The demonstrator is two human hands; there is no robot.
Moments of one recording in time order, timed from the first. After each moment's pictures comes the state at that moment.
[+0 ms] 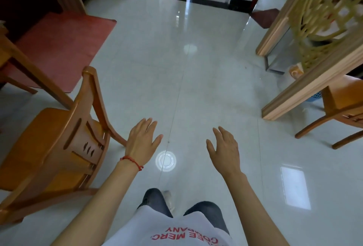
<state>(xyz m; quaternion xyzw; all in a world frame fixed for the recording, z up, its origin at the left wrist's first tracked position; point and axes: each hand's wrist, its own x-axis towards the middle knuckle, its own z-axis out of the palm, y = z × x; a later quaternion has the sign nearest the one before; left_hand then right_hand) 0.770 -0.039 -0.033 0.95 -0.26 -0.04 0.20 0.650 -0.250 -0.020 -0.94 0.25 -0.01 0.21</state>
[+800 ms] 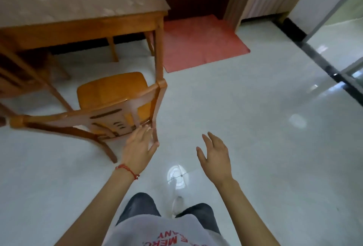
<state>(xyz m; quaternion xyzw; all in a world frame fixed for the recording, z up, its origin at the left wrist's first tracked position) 0.837 -0.076 -0.024 0.95 0.23 0.03 0.23 0.937 -0.279 -0.009 -0.94 -0.25 0.12 0.19</state>
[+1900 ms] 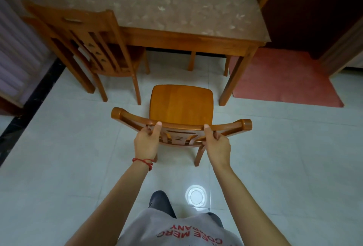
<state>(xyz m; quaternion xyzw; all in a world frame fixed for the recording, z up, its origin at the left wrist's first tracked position) 0.797 0.047 0.020 0.58 0.64 0.24 0.45 0.933 -0.043 0.021 -0.80 -0.14 0.32 0.49</state>
